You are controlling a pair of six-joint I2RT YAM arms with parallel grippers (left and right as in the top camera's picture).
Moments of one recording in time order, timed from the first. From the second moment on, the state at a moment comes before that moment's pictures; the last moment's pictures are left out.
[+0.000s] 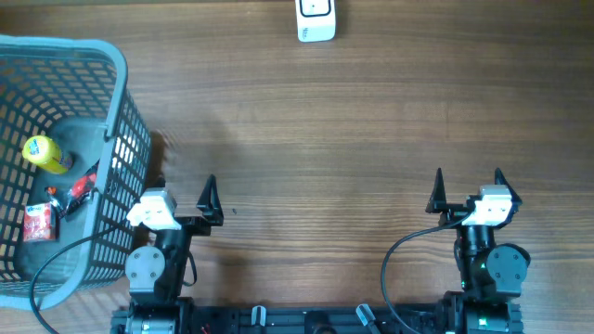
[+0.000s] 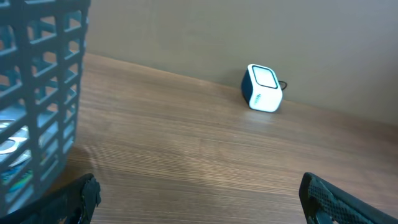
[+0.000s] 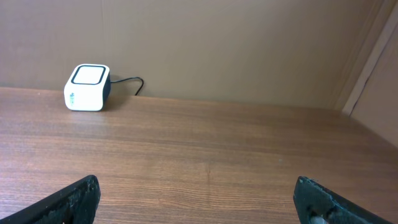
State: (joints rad) left arm -0.01 0.07 0.01 -0.06 0.08 -0.28; right arm -0.10 0.04 0.01 0.00 -0.04 -0.10
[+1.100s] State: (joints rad) left arm -0.01 0.67 0.76 -0.26 0.32 -0.45; right arm -0.10 0.04 0.01 0.00 -0.04 -0.10
